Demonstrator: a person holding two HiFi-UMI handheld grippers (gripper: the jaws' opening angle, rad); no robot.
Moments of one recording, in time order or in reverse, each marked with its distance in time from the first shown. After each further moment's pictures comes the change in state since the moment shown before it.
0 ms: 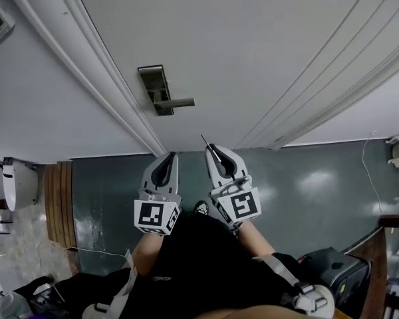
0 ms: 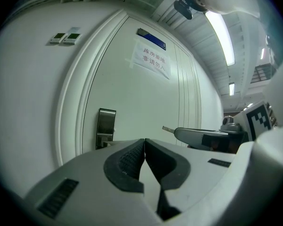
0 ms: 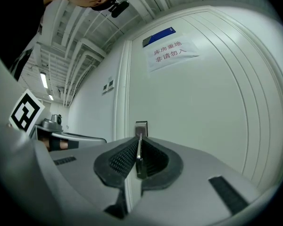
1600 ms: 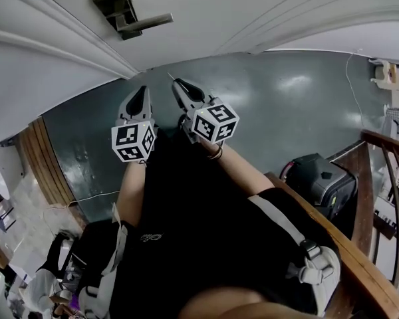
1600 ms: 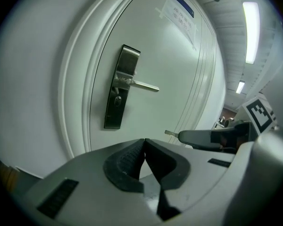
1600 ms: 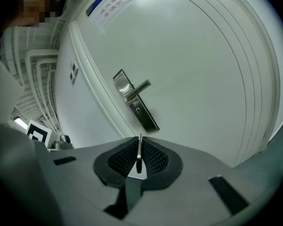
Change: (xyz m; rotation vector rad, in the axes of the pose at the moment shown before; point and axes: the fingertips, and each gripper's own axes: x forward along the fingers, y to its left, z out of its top) left arm 0.016 0.066 -0.153 -0.174 0.397 -0.037; right arm 0.031 0.020 -0.168 0.546 0.342 -0.063
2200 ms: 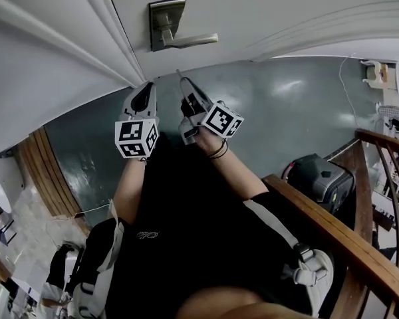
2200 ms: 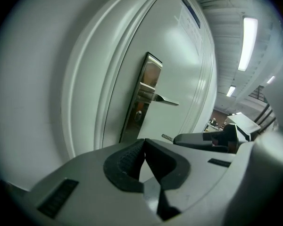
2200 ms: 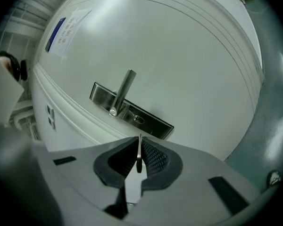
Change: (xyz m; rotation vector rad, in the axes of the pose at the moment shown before) left arm 0.007 0.092 0.052 0.024 -0.017 -0.126; right arm 0.089 0.029 0.016 0.560 -0.233 -0.009
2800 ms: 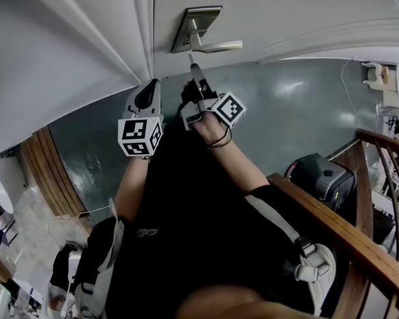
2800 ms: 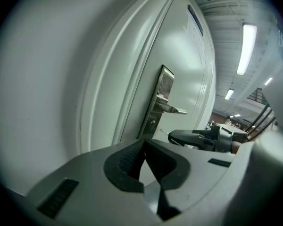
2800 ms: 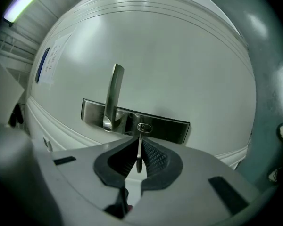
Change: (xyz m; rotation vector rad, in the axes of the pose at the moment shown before) left arm -0.018 0.054 0.030 -0.004 -0.040 -0.018; right arm 0.058 0.013 0.008 0.249 -0.198 0.032
